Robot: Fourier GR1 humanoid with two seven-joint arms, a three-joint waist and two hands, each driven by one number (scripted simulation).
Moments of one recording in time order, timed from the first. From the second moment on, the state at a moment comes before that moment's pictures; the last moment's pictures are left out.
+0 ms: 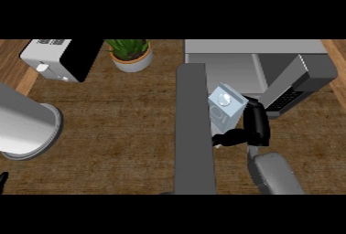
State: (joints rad) left arm 0.58 0.04 0.31 -2.03 0.27 -0.43 -0.33; right arm -0.28 -0.06 0.14 -1.23 -0.09 -0.29 -0.34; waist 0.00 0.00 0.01
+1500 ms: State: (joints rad) left arm 0.43 0.10 0.38 -1.91 0.30 -0.48 -0.28; right arm -0.96 -0.11 -0.10 -0.20 0.03 -0.56 -0.82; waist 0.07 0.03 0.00
